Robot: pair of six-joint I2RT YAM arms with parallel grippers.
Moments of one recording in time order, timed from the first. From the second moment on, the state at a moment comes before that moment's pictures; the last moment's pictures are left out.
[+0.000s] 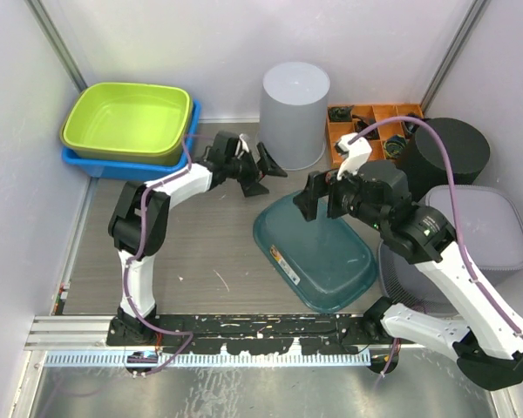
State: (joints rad) left arm -0.48 2.03 1.43 -0.05 0.61 -1.08; right arm 0.68 0.96 1.33 -0.75 0.12 0.32
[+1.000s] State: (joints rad) left arm 0.10 1.69 2.60 -1.17 -0.04 0.22; right arm 1.15 1.66 1.19 -0.72 0.35 0.02
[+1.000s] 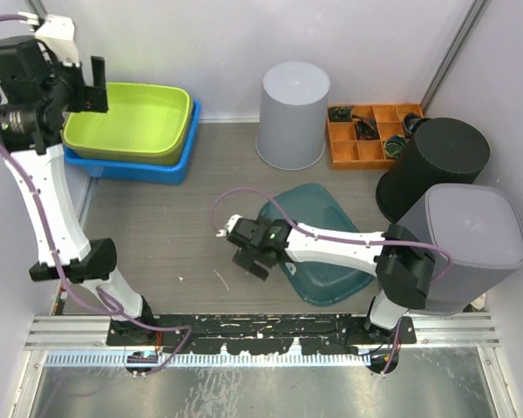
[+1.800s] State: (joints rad) left arm 0.18 2.00 2.66 -1.42 0.26 0.25; right arm 0.75 1.66 1.17 -0.77 0.57 0.20
